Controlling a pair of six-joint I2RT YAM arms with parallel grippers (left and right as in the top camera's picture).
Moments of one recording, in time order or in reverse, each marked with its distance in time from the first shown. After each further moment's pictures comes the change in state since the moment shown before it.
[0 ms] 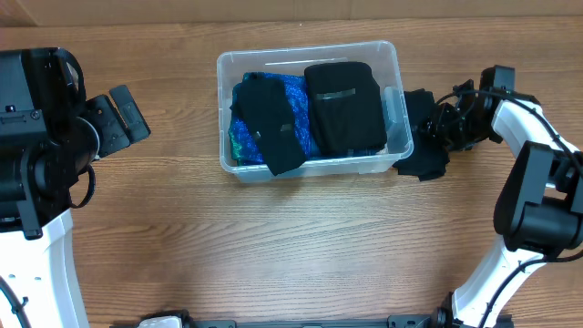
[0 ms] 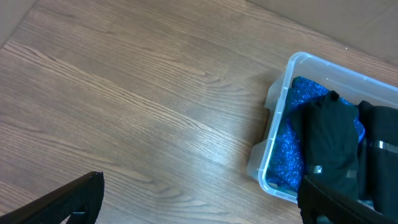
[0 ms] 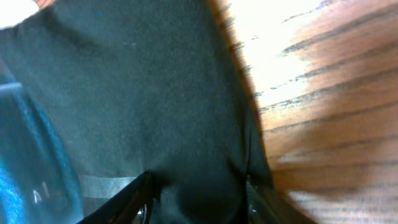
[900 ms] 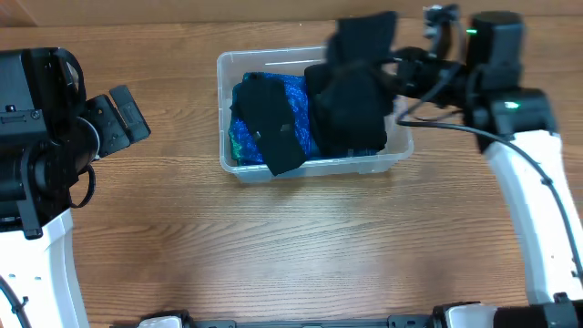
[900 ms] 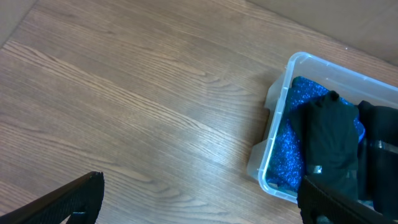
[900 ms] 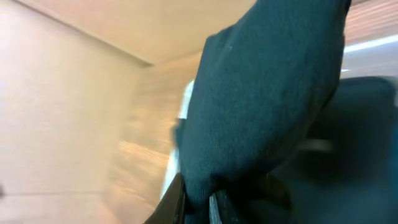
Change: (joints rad) left arm 0.000 0.001 0.000 0.000 0.000 0.000; right arm 0.378 -0.558 0.124 0.080 -0.212 0.338
